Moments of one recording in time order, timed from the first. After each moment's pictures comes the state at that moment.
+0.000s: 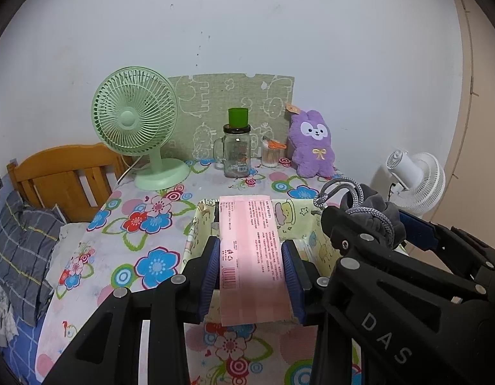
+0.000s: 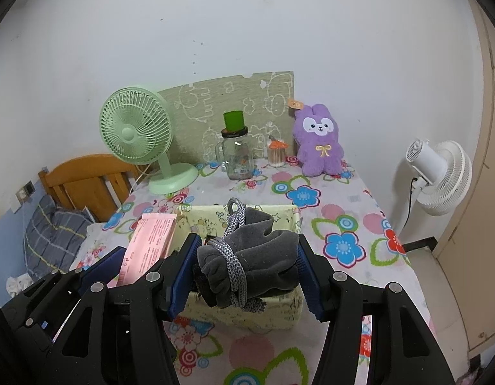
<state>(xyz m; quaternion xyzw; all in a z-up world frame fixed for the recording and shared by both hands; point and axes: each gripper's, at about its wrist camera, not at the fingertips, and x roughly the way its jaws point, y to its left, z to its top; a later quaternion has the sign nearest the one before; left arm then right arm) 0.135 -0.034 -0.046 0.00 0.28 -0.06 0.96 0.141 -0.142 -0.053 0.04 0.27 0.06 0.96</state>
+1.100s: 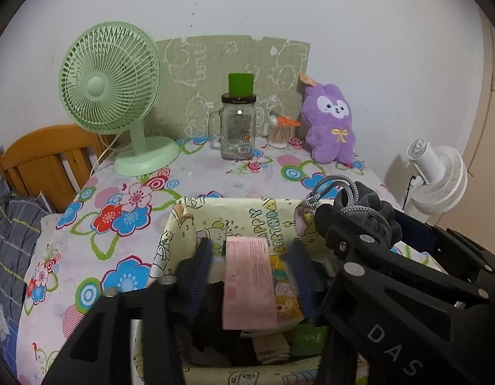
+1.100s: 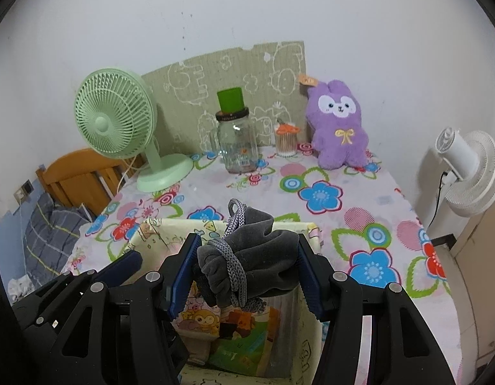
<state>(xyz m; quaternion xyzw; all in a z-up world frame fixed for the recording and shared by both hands) 0.228 -0.038 -0.094 -0.01 0.33 -0.05 0.94 0.251 -0.151 -0.101 0.06 0.31 0.09 0.94</state>
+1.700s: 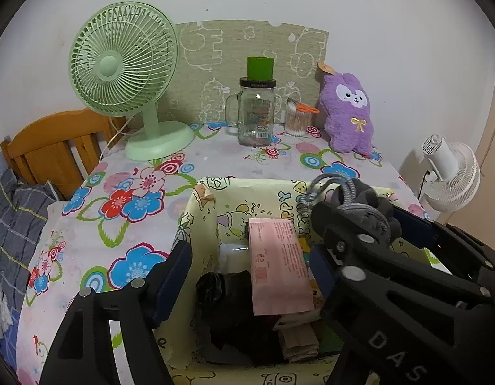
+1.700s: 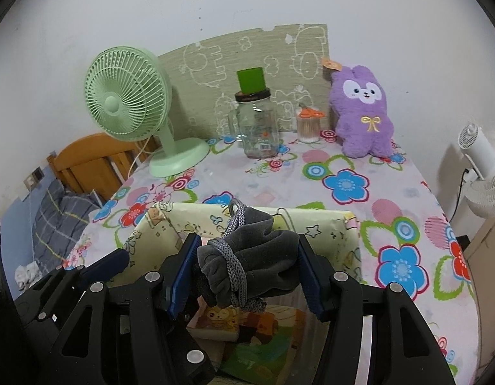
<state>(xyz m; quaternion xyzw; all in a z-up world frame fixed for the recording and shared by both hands) 0.235 -0.024 -0.107 -0.01 0.36 -0.03 0.93 0.265 -0.133 -0.118 0.05 0.33 0.13 0.94</state>
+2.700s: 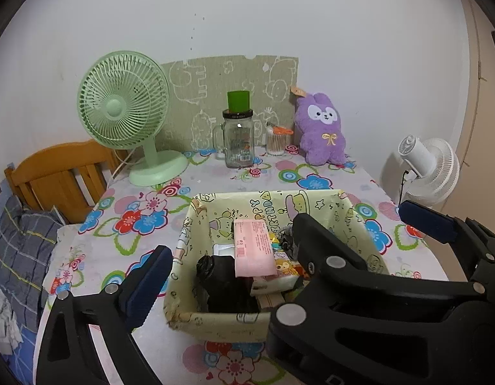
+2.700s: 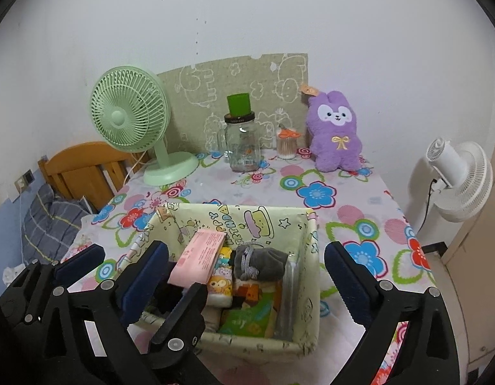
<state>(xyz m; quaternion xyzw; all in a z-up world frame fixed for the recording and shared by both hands) 0.170 -0.039 -0.070 0.02 0.30 -0.05 0.95 0.194 -0.142 -0.080 0.03 0.29 0.08 0.96</state>
